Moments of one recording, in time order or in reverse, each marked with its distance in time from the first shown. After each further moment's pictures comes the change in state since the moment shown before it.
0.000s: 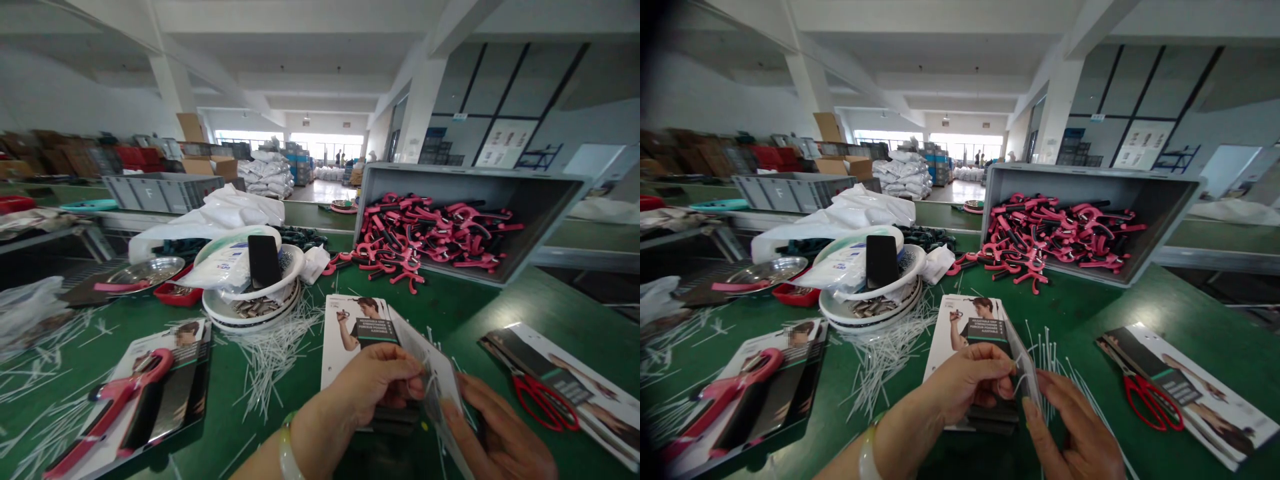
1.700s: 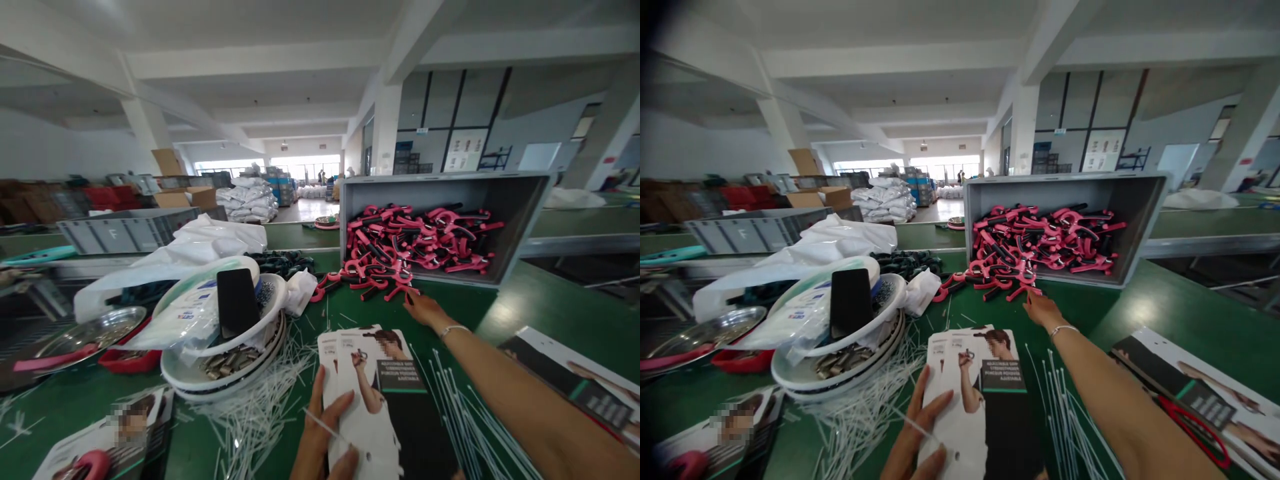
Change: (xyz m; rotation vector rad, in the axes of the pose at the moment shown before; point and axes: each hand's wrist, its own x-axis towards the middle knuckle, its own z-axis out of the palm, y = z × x) left_hand 0.010 -0.066 -0.124 0.981 0.402 0.761; right_hand 0.107 0.211 0.180 -0.337 -0.778 0.529
